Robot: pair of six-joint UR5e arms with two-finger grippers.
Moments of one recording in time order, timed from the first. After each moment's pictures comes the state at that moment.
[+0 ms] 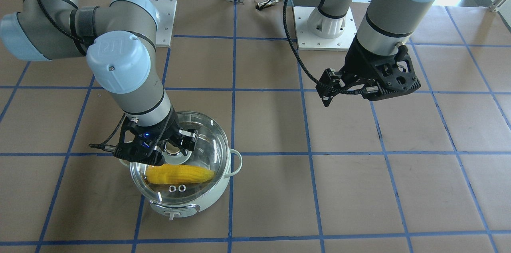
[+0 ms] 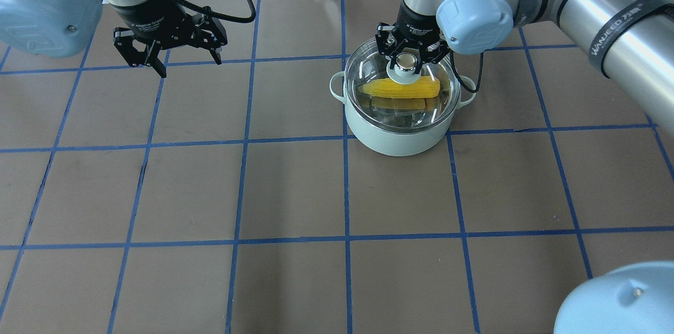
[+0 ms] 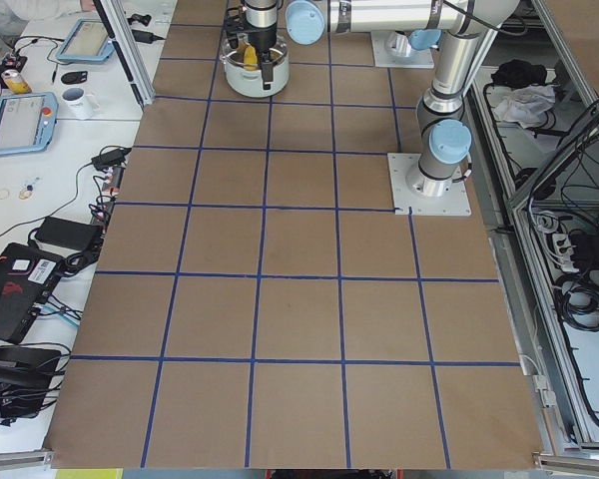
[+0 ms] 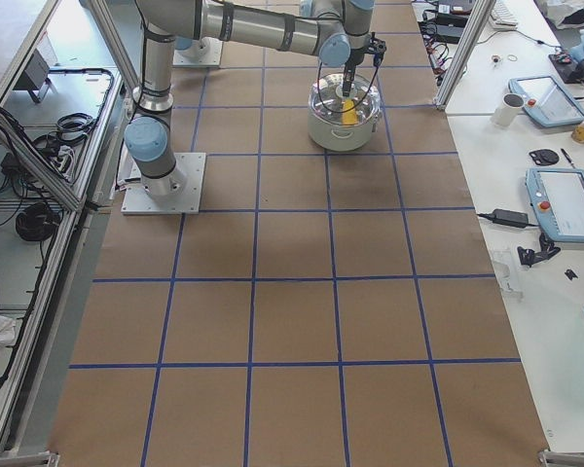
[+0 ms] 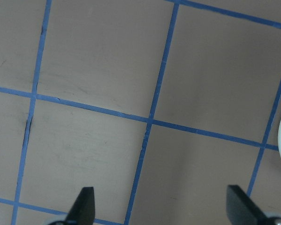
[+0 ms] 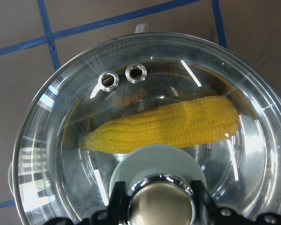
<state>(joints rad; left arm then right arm) -1.57 -1.68 -1.52 -1.48 1.58 -0.24 1.72 -1.20 1.48 -1.90 -1.51 0.37</state>
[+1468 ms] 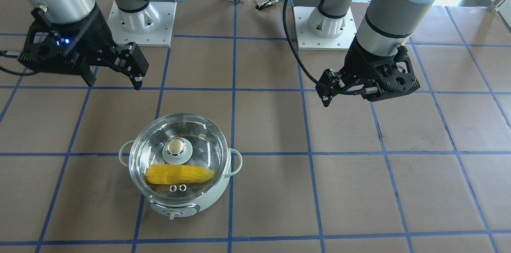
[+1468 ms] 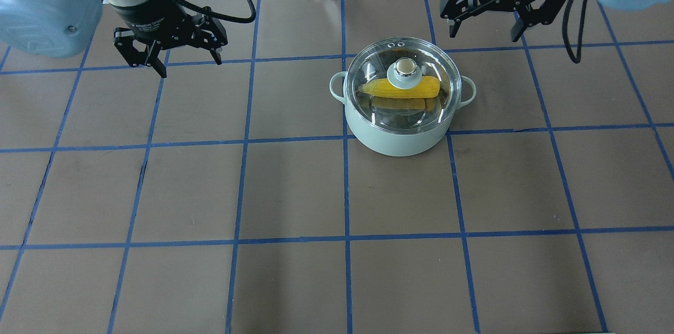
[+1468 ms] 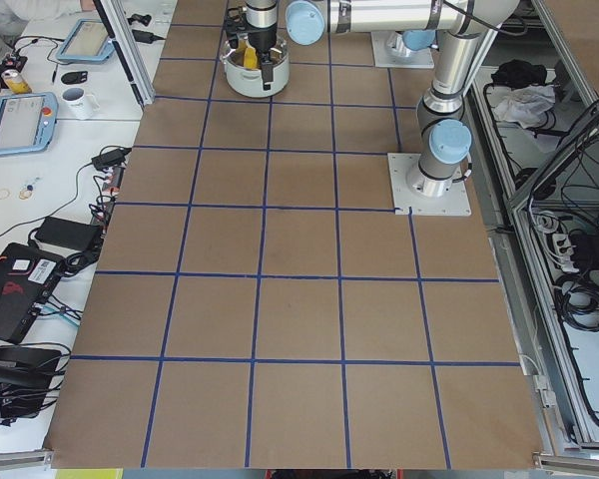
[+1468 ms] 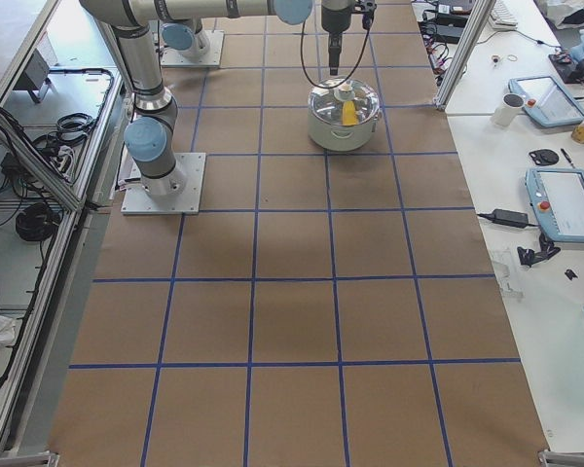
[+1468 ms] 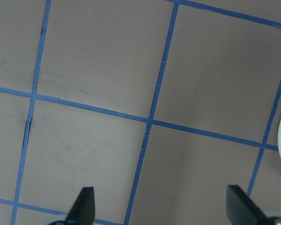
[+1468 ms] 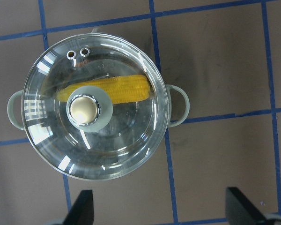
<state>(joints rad) -1.57 -1.68 -1.52 -1.48 1.58 -0.24 1.59 -1.50 1.45 -1.60 -1.54 0.13</state>
